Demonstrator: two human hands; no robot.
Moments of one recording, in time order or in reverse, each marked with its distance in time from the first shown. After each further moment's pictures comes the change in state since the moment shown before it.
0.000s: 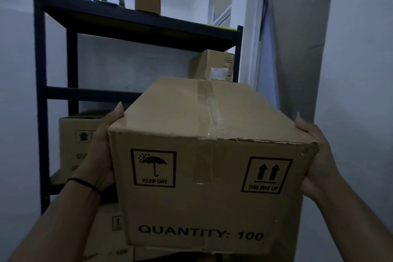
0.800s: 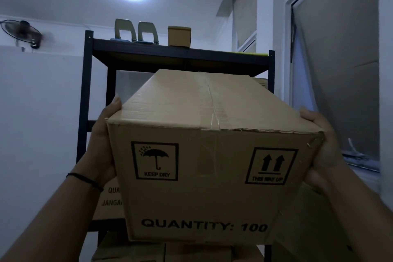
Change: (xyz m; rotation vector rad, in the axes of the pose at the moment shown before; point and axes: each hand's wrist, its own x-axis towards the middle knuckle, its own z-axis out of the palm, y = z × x) left_hand 0.064 0.072 -0.036 0.069 -0.046 0.226; right_hand 0.086 0.009 0.092 0.111 -0.216 -0.050
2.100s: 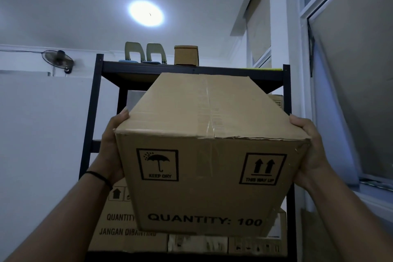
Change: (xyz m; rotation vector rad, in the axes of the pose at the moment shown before) left_hand 0.082 -0.033 -0.005 0.062 -0.008 0.060; right_hand 0.109 0.013 -0.026 0.074 -0.199 -0.006
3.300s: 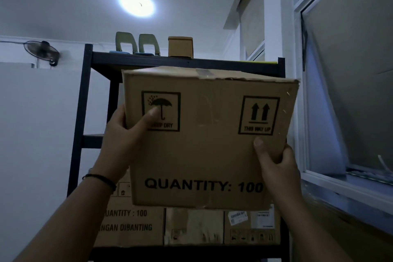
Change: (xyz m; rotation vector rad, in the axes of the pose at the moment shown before) left_hand -0.002 -0.014 0.005 0.582 0.167 0.286; right_hand -0.026 0.071 0.003 -0.713 0.468 -0.216
